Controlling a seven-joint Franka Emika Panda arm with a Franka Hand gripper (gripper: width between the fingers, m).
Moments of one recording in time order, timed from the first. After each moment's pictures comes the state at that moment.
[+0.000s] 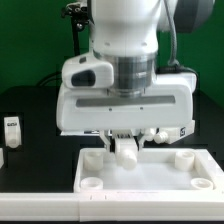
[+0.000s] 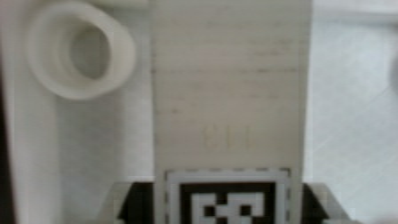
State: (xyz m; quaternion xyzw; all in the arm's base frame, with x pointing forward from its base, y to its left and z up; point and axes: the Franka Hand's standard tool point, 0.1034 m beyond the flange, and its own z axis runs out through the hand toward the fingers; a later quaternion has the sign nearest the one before) arm 0.560 -0.007 0.063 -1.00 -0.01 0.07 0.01
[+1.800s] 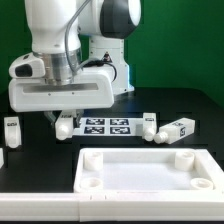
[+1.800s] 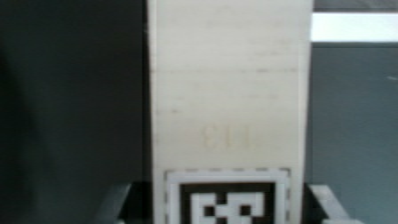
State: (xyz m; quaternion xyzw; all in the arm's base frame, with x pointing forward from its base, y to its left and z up) arm 0.405 -0.107 0.021 -1.00 0.01 0.06 0.02
